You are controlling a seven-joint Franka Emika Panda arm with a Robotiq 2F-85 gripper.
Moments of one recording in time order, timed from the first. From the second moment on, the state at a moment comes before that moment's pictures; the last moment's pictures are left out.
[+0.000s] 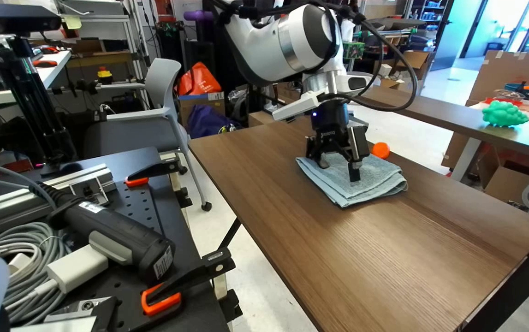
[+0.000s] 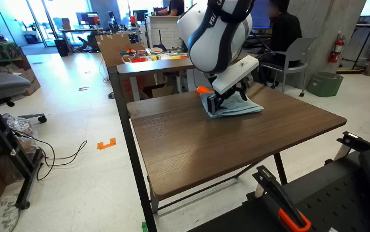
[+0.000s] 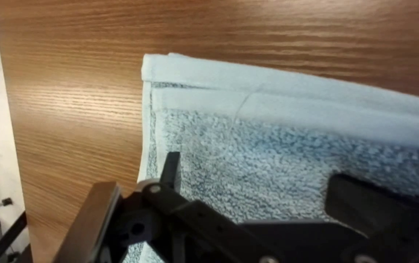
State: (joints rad) arm 0.34 0.92 -0.24 -1.59 -0.46 2.30 0.45
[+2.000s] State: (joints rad) arm 0.08 0.64 0.01 -2.15 -0.37 2.82 -0.07
